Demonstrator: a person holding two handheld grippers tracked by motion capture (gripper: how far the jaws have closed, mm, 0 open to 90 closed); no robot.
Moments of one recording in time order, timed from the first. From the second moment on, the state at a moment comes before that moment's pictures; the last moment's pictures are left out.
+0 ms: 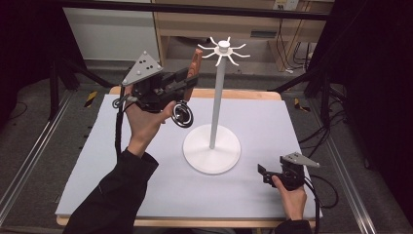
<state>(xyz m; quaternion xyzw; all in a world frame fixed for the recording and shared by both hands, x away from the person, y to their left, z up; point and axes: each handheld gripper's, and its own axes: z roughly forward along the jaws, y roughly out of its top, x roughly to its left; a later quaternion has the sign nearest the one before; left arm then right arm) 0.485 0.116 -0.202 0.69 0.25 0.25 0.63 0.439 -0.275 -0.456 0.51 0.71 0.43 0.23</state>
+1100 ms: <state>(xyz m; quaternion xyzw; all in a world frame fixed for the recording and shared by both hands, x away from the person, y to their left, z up) 0.501 0.098 -0.203 0.71 0.24 0.24 0.62 0.440 -0.274 -0.456 0.51 0.71 0.43 0.23</state>
